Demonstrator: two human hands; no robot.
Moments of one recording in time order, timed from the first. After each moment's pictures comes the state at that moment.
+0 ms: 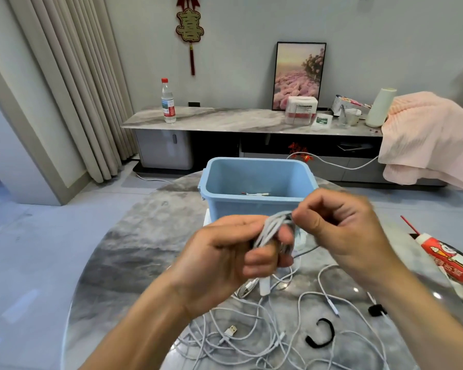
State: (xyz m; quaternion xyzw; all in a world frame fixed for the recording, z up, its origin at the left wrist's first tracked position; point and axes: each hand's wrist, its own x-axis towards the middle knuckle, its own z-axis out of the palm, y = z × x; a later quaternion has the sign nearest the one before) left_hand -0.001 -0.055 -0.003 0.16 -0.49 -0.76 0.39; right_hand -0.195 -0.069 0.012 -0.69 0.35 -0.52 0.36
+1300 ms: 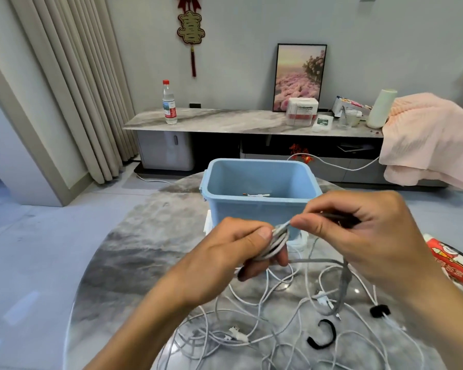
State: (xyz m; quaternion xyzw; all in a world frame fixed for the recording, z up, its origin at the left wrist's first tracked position) left_hand 0.004 -0.059 -0.006 0.28 -0.71 -0.52 0.39; right_hand -0.206 -0.060 0.026 -0.79 0.40 -0.45 0.13
